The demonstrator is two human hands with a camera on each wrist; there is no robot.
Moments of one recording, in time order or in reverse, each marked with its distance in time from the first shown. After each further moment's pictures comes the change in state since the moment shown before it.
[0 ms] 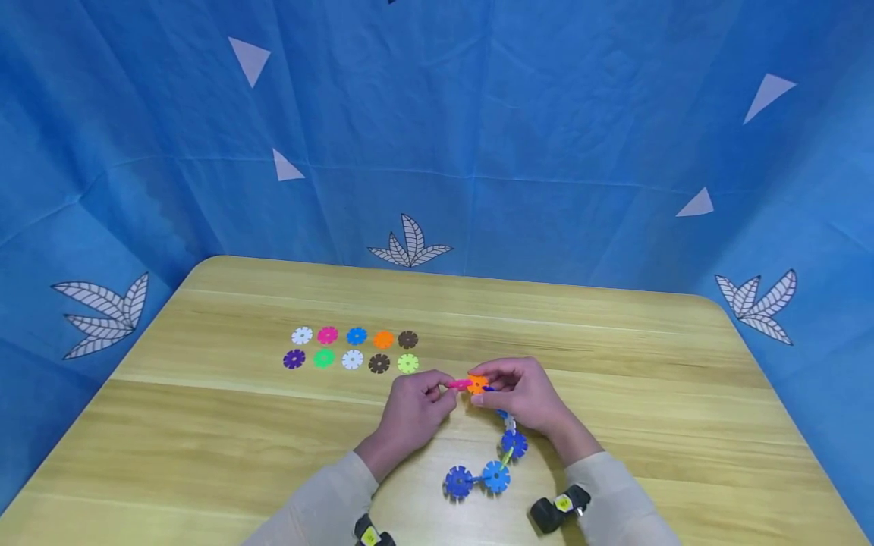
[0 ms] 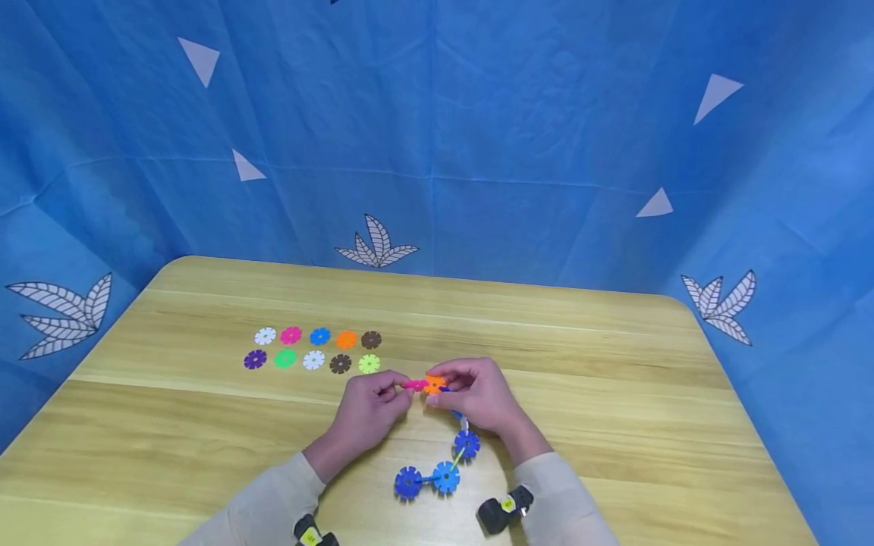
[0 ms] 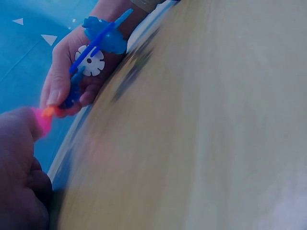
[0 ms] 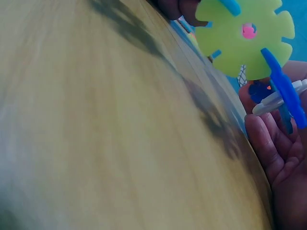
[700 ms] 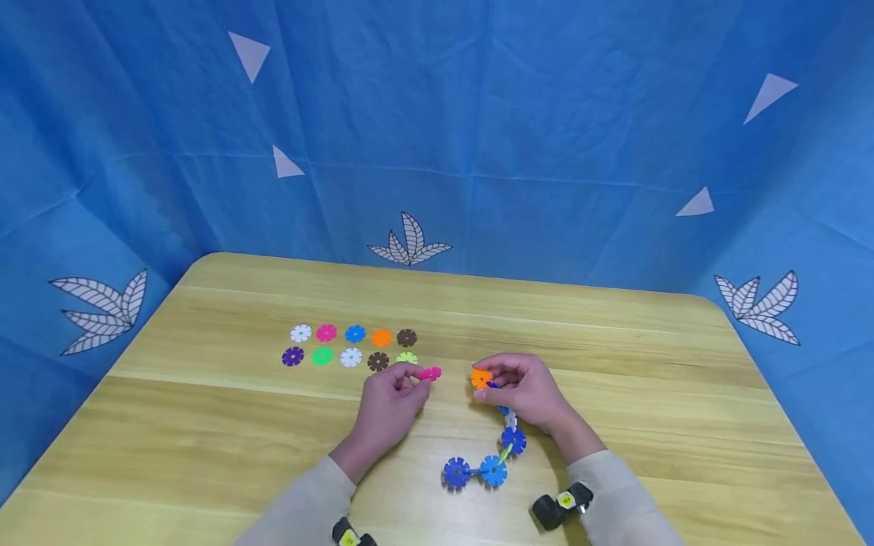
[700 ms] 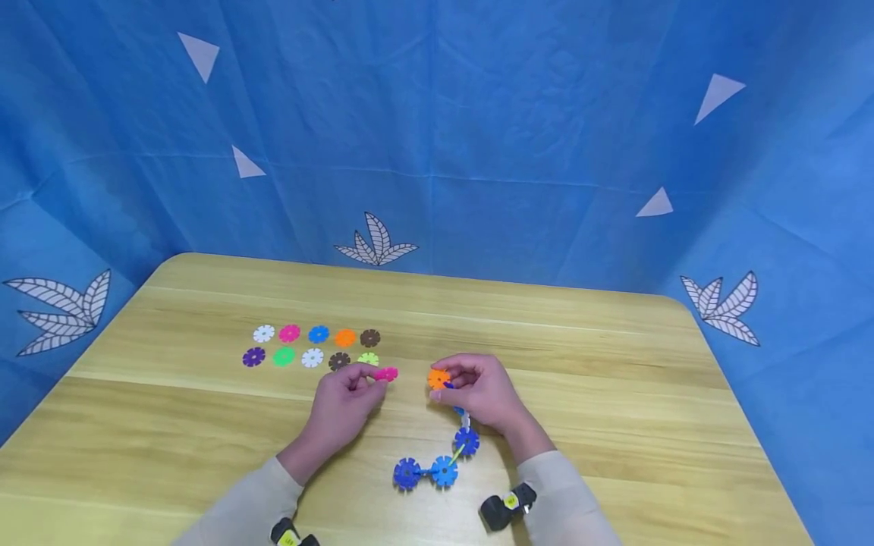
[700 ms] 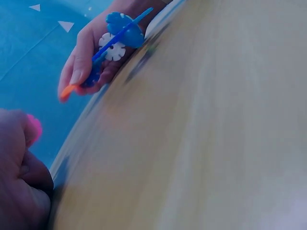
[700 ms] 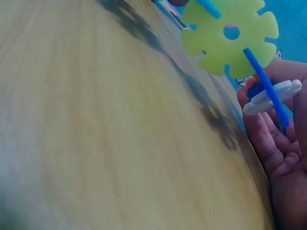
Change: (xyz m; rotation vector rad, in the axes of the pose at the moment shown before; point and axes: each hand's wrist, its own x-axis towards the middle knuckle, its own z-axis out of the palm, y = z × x) left_hand -0.008 -0.007 -0.022 -0.152 0.106 -0.250; right_hand 0.004 0.033 -0.008 0.016 0.008 0.014
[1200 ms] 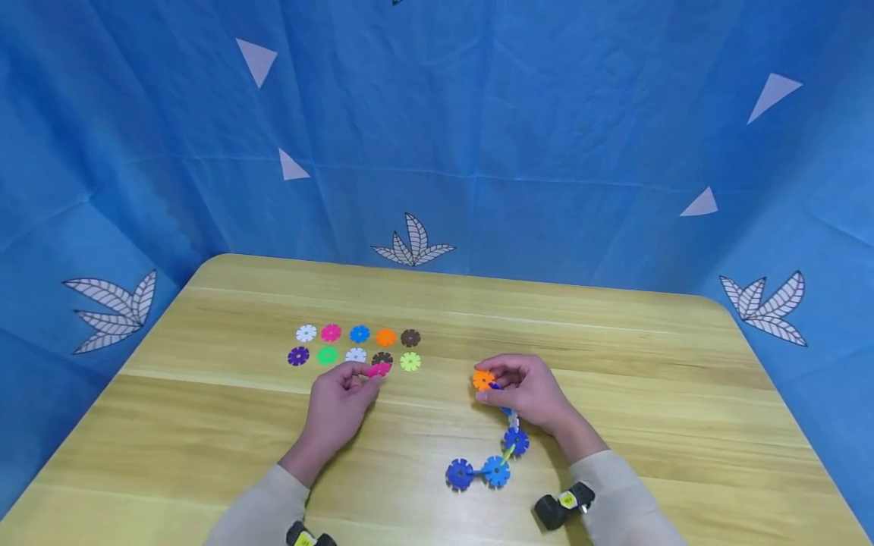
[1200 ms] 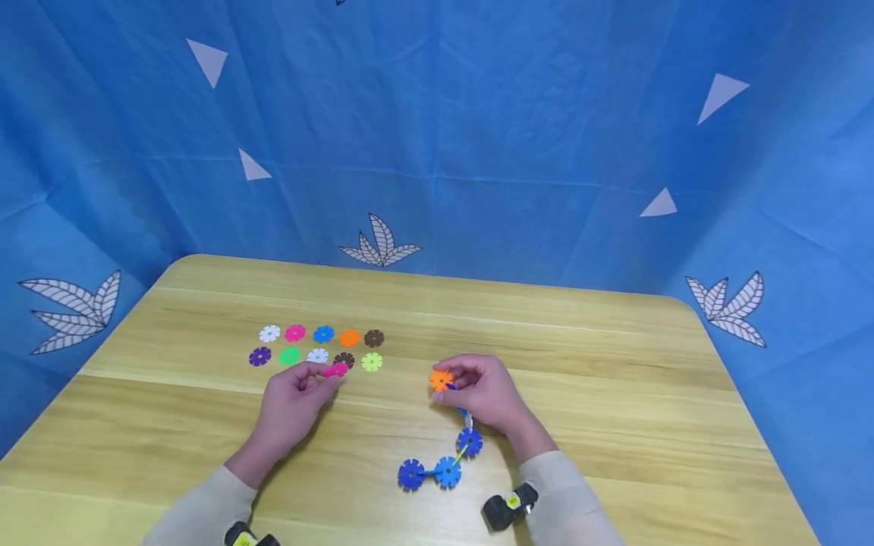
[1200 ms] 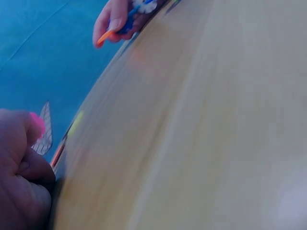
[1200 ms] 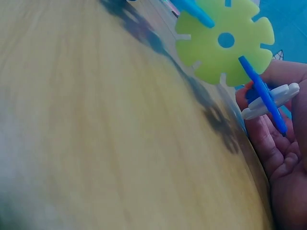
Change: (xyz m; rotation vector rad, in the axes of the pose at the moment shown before) left_hand -0.007 -0.013 -0.061 0.090 0.134 -0.063; right_hand 0.000 -0.001 0.001 -0.005 -0.007 0.033
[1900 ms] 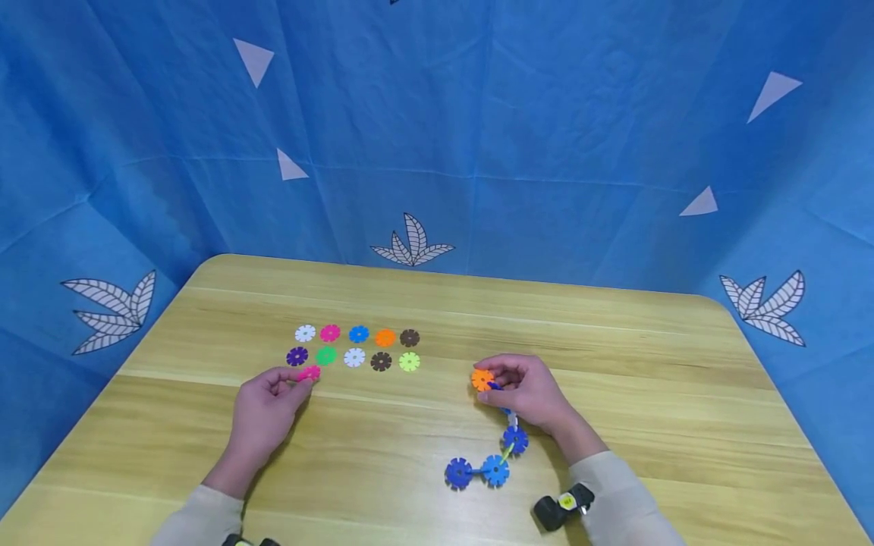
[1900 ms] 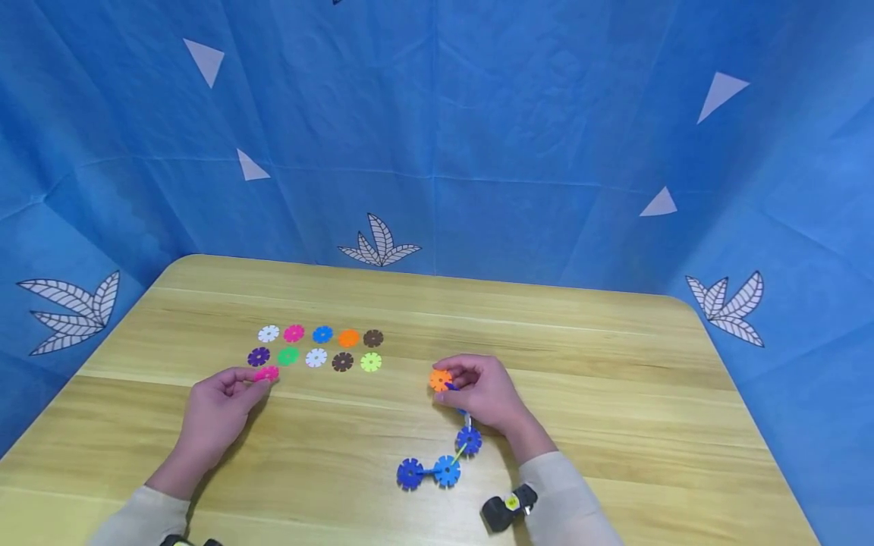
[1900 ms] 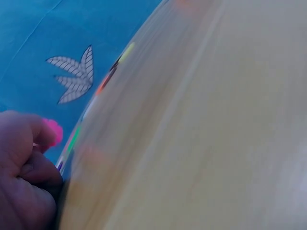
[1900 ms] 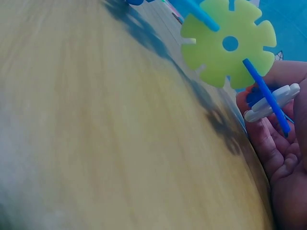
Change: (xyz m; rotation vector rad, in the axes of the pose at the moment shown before) left_hand -0.002 -0.018 -0.079 0.224 0.126 -0.133; right_hand -0.002 -0.014 0.000 -0.020 -0.005 0.060
